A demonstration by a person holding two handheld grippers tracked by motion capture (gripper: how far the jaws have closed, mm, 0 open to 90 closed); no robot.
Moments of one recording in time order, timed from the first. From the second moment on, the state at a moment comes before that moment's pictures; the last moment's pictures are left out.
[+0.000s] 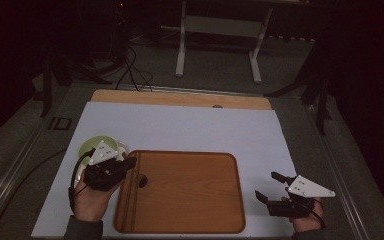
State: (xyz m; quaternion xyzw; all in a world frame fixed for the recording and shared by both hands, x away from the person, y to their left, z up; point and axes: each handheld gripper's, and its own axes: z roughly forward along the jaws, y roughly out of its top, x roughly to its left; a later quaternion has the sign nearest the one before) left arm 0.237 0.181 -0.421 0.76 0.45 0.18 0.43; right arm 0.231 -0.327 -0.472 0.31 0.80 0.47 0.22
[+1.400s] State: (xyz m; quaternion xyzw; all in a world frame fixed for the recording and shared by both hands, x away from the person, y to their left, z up) left arm 0.281 0.165 -0.499 0.77 0.49 0.04 0.40; right arm 0.233 -0.323 -0.474 0.30 0.80 0.47 0.21
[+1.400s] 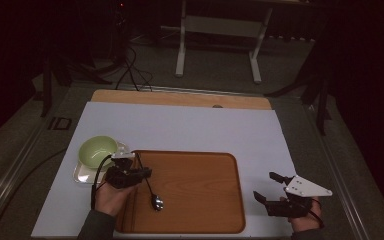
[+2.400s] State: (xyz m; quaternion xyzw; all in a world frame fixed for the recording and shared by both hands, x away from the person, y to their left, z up) left arm 0.286 0.145 -0.519 0.81 0.50 0.08 0.30; right arm 0.232 -0.324 -0.474 0.30 0.80 0.47 0.21
